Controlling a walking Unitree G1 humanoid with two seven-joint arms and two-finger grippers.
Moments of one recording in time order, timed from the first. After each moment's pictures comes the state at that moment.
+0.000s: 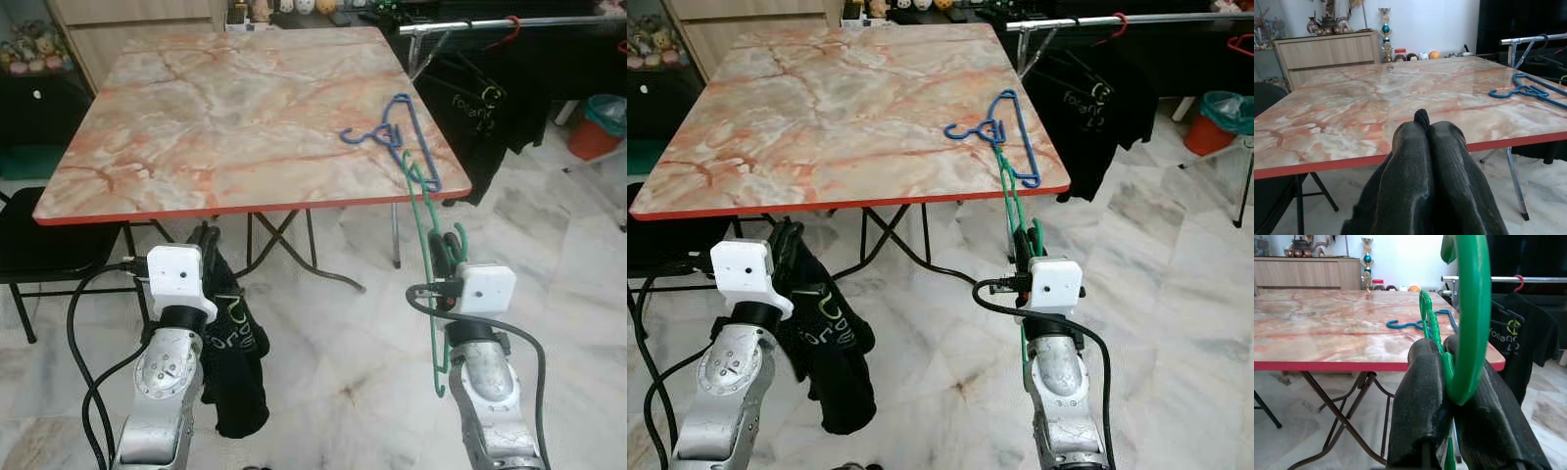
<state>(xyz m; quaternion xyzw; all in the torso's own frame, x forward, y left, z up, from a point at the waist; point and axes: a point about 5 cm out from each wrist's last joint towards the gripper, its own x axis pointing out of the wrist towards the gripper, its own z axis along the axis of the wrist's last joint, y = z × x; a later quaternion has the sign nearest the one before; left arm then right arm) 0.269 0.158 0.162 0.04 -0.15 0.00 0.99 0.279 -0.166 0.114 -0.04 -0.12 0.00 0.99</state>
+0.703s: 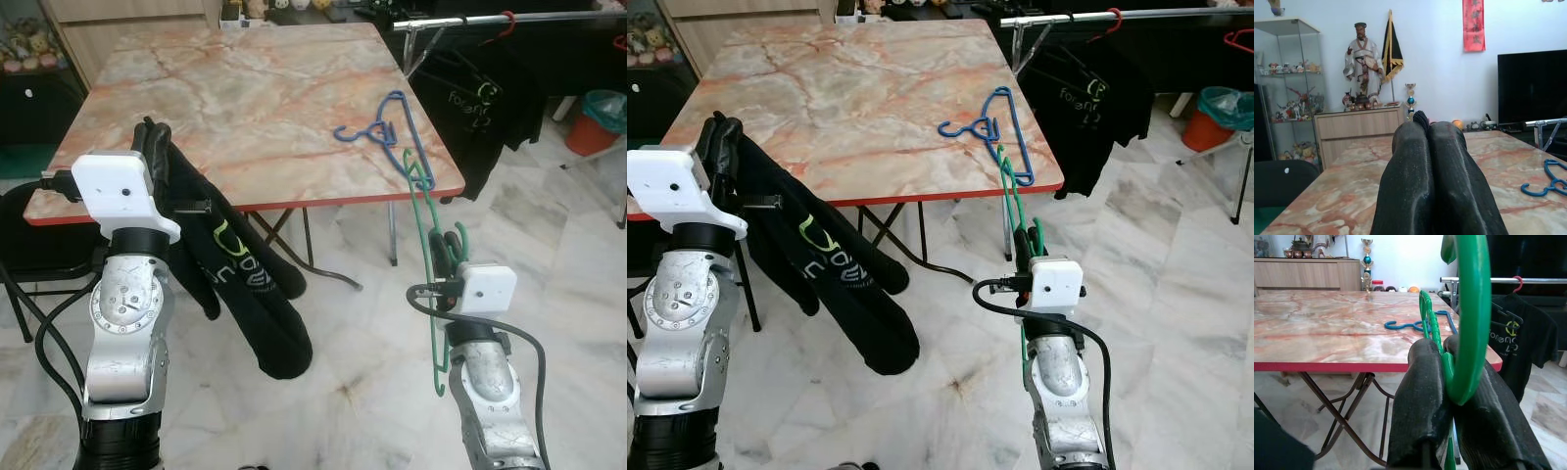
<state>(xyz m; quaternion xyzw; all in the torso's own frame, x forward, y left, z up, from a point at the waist) 0.280 0.178 0.253 0.04 -0.29 0.05 0.95 0.279 -0.165 0.115 -0.04 -0.12 0.01 0.99</state>
